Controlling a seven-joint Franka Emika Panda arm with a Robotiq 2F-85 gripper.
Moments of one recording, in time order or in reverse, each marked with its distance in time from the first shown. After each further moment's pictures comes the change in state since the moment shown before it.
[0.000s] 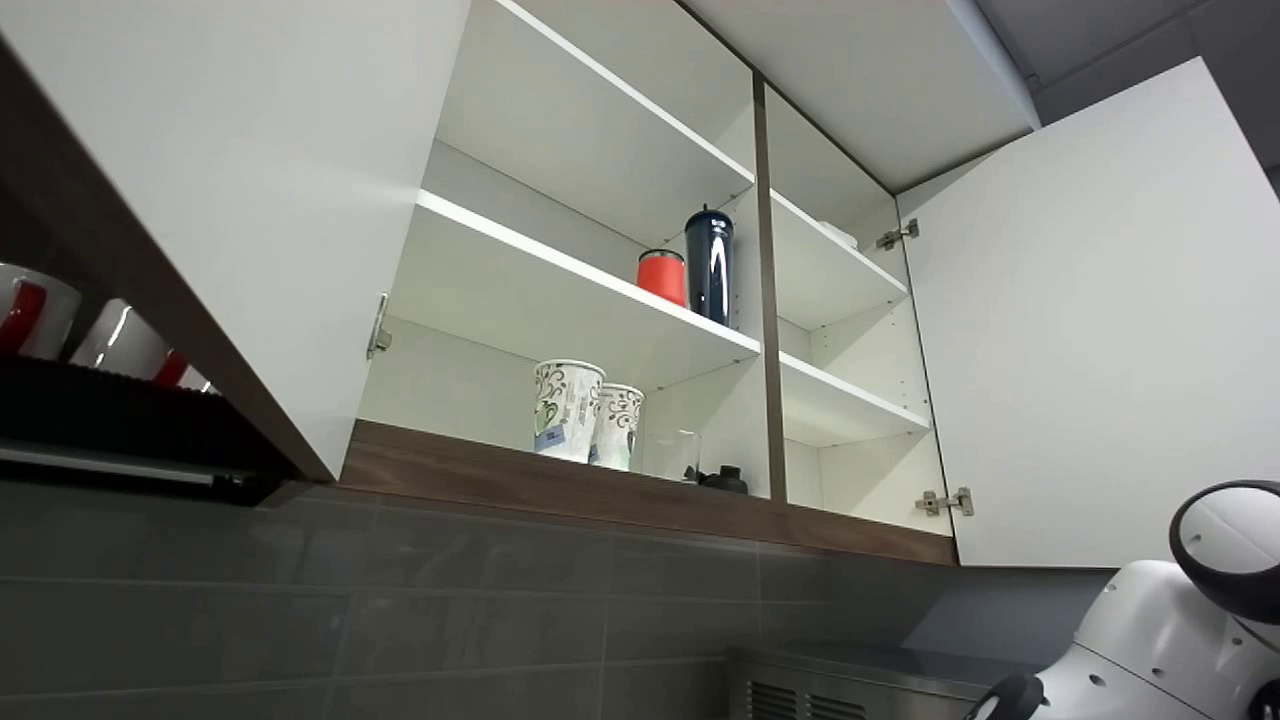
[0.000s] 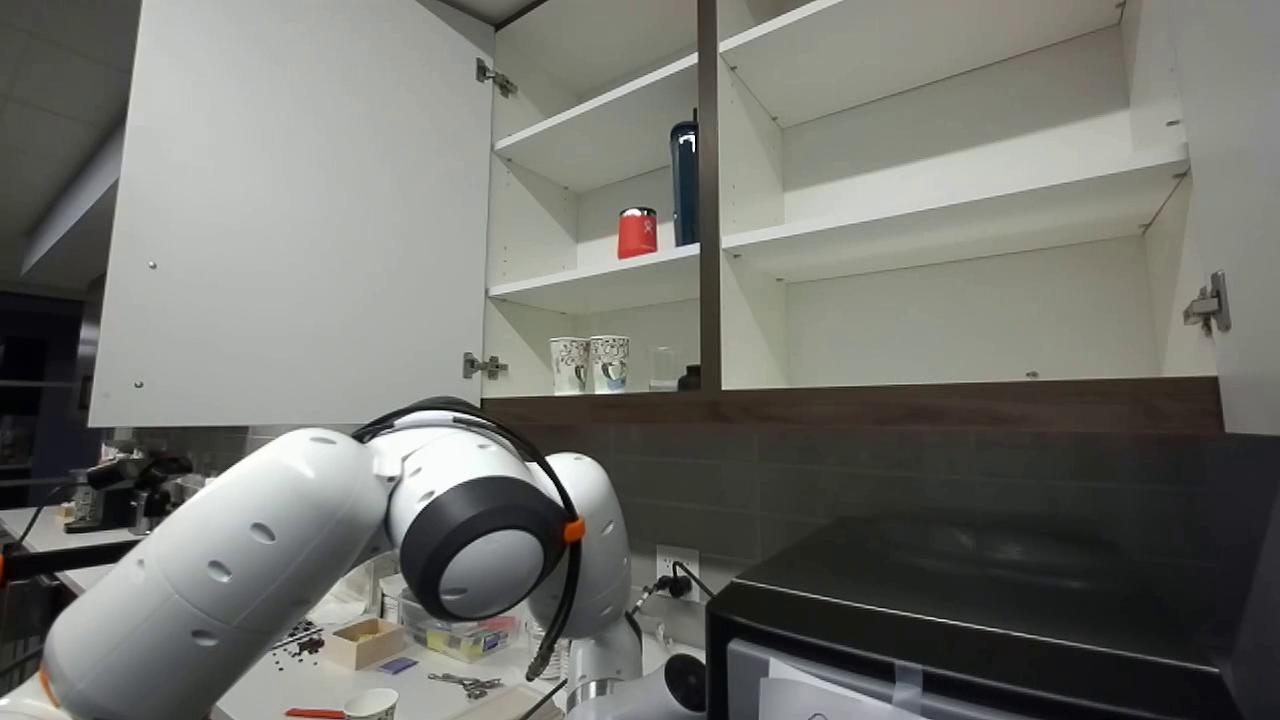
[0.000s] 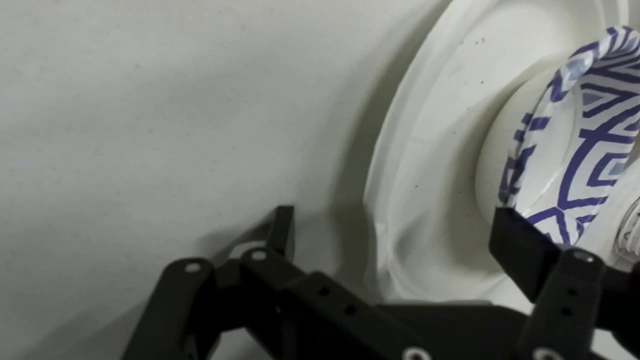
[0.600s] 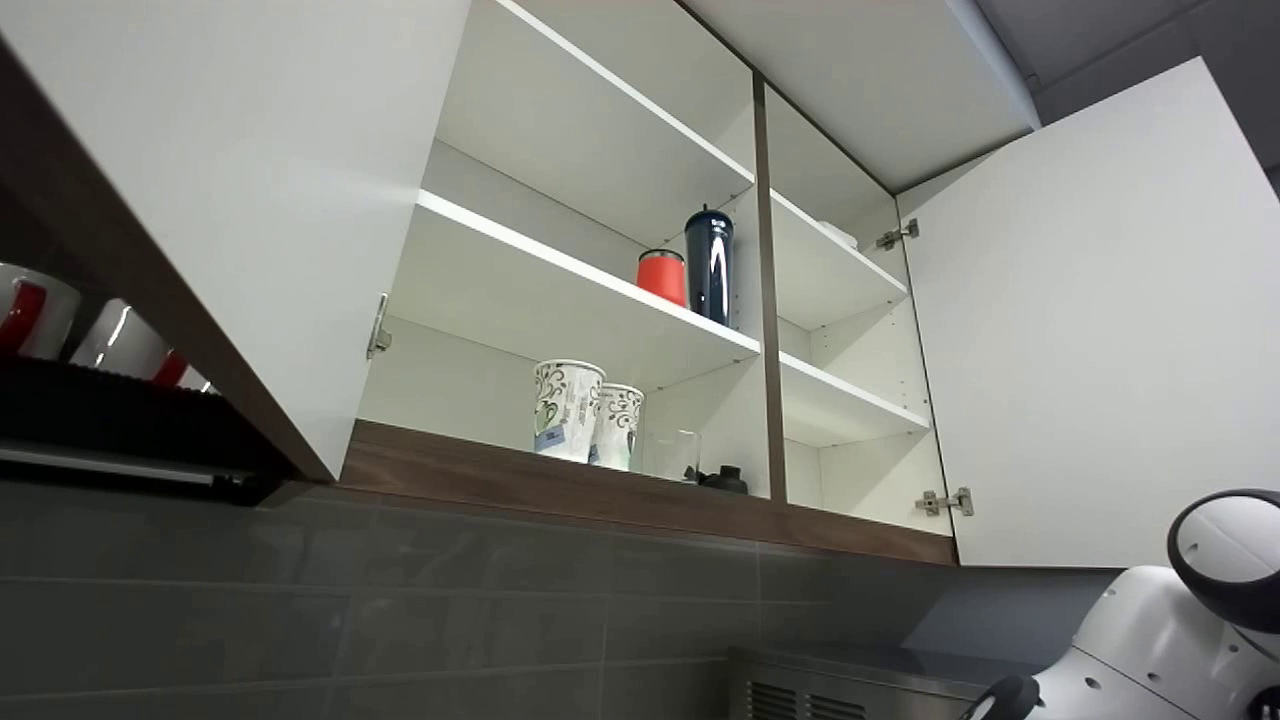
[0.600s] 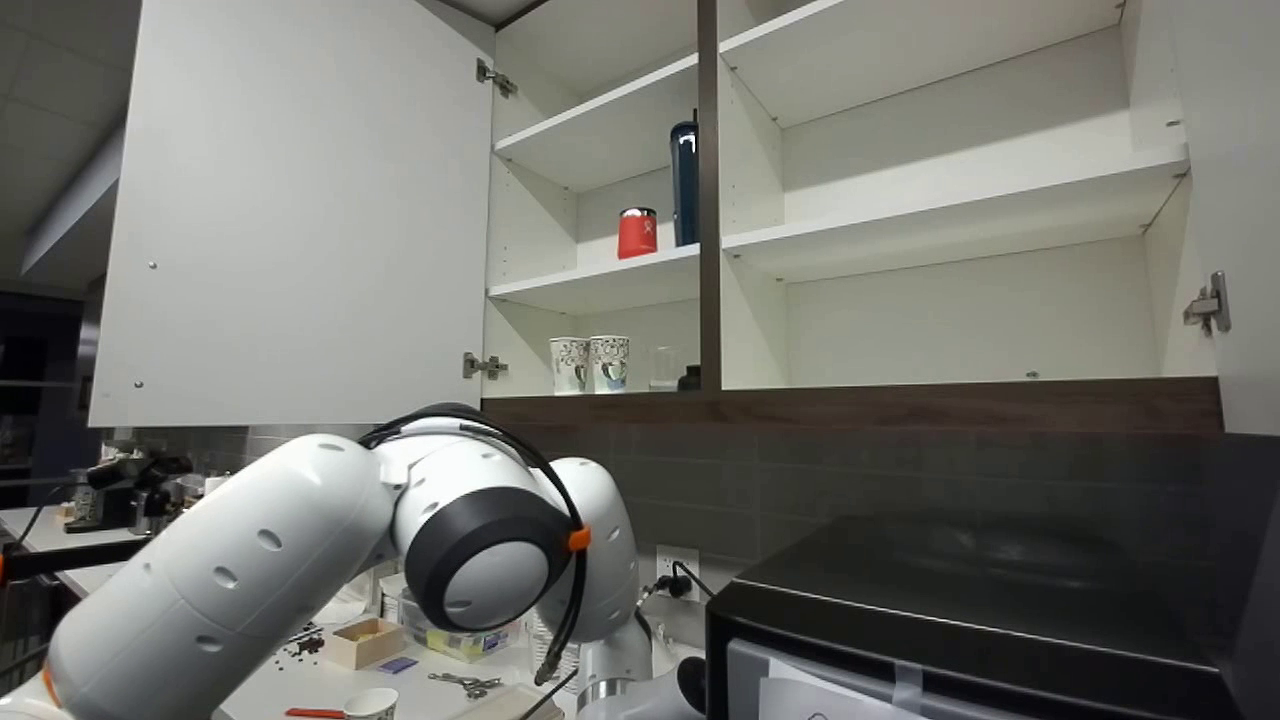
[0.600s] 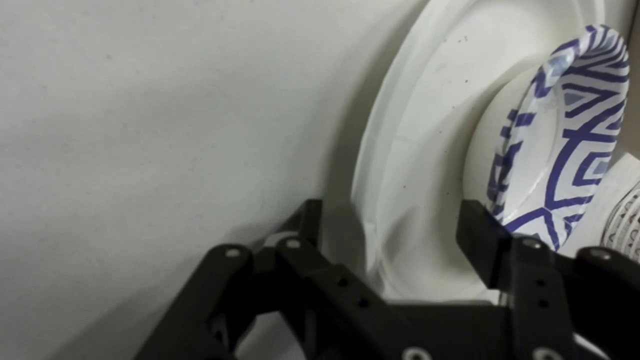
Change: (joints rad) arm 0.000 0.024 -0.003 0.045 0.001 -0.069 0.000
